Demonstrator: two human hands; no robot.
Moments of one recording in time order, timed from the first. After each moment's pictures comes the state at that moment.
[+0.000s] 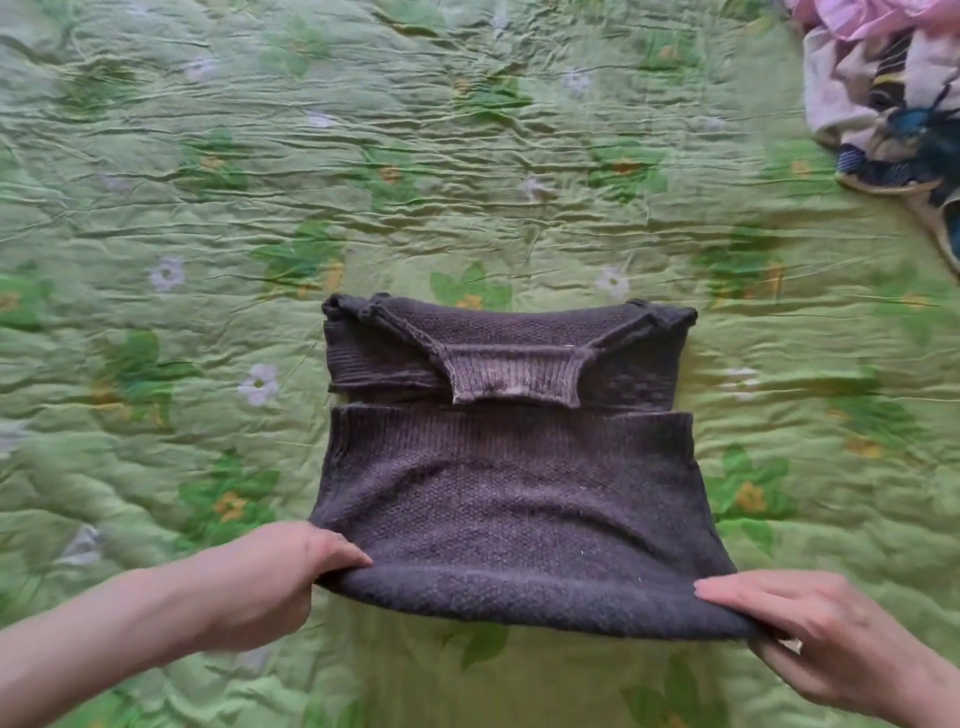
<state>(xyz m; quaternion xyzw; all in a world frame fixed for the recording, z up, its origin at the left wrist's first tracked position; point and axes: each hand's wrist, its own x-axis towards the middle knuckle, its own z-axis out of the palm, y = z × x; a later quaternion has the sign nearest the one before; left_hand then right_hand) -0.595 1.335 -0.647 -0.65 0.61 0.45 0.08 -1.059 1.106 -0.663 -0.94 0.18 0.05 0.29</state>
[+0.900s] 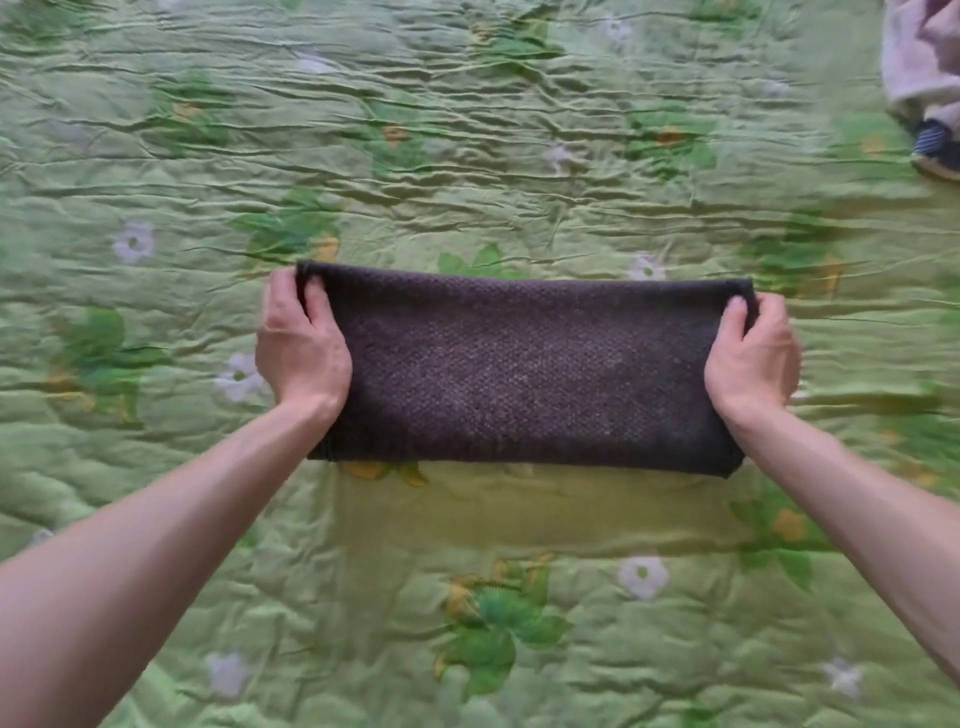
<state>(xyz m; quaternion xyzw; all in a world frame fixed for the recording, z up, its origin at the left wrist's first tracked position) -0.540 1.184 -0.733 -0.92 0.19 0.03 -0.34 -0.856 0.962 -0.731 -0.66 0.70 -0.17 0.19</state>
